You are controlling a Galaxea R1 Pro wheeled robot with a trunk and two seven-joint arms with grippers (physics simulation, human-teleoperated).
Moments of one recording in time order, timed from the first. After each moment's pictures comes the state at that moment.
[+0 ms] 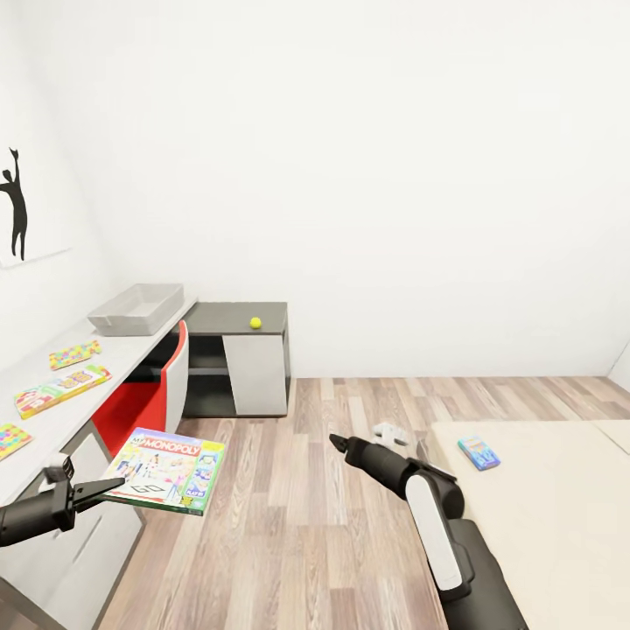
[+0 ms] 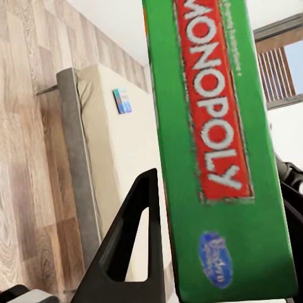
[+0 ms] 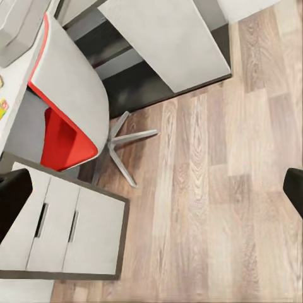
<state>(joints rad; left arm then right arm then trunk) -0.42 0.55 0.34 -0.81 0.15 0.95 -1.57 -0.36 0.17 0.05 -1.43 -0.48 0.75 -0.03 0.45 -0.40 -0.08</state>
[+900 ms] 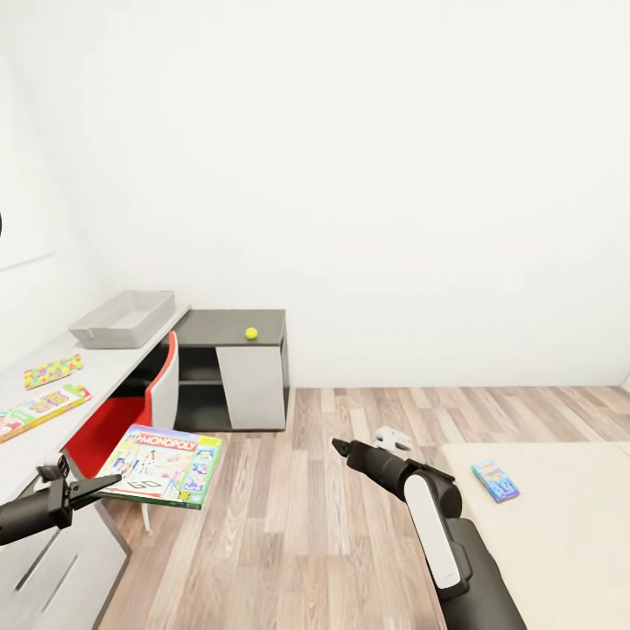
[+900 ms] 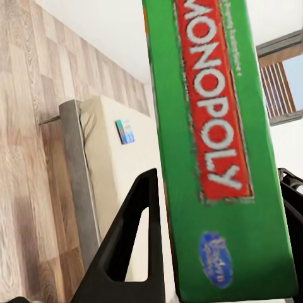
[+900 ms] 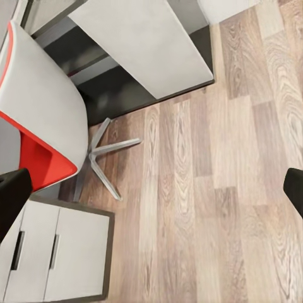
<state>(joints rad) -0.42 0.55 0.37 -0.81 0.16 0.94 -1.57 -0.37 0.17 0.05 -1.41 -0.50 0.76 -0.10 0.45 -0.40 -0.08</state>
